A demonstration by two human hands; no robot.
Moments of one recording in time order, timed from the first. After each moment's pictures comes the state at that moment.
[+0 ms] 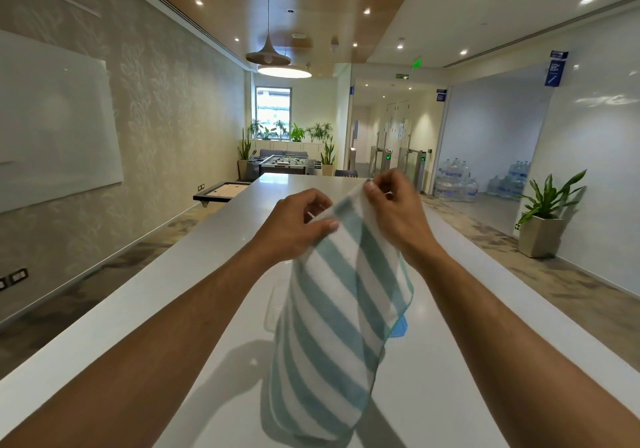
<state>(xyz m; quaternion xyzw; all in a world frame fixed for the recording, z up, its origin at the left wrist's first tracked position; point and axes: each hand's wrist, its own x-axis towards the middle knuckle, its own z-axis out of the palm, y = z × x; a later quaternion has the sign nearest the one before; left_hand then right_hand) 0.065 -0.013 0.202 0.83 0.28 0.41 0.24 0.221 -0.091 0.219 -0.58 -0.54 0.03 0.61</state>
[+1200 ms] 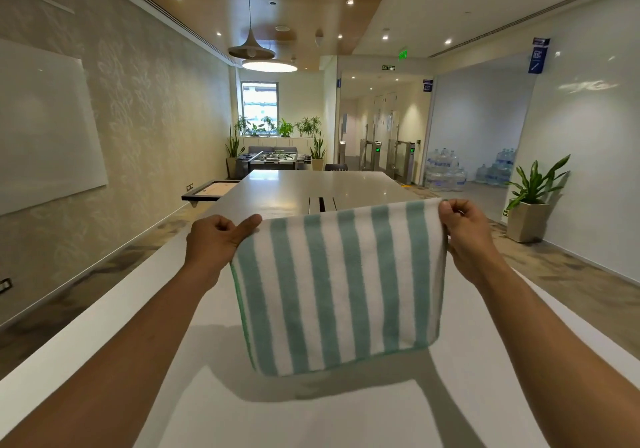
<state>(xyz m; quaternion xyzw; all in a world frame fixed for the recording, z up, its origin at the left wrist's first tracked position) 0.008 0.060 0.152 0.62 0.44 0.54 0.37 0.332 -0.118 0.179 -0.55 -0.34 0.17 0.74</state>
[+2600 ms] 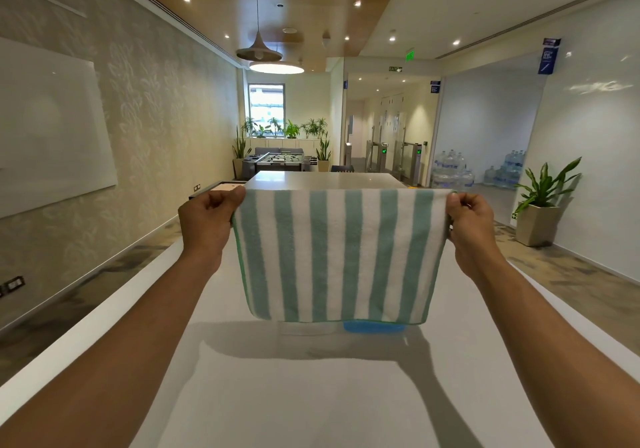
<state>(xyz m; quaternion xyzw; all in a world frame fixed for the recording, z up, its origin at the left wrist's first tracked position) 0.007 0.046 0.182 0.52 0.37 0.67 0.39 0.332 -0.102 0.183 -0.55 -0.31 0.12 0.76</state>
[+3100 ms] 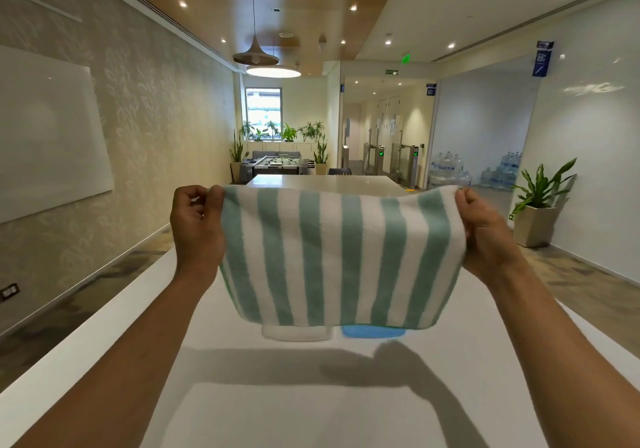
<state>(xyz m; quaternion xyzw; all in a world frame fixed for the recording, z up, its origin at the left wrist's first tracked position) 0.001 0.031 0.178 0.55 0.29 0.72 0.30 0.321 -0.144 0.196 -0.41 -0.44 0.29 0.74</state>
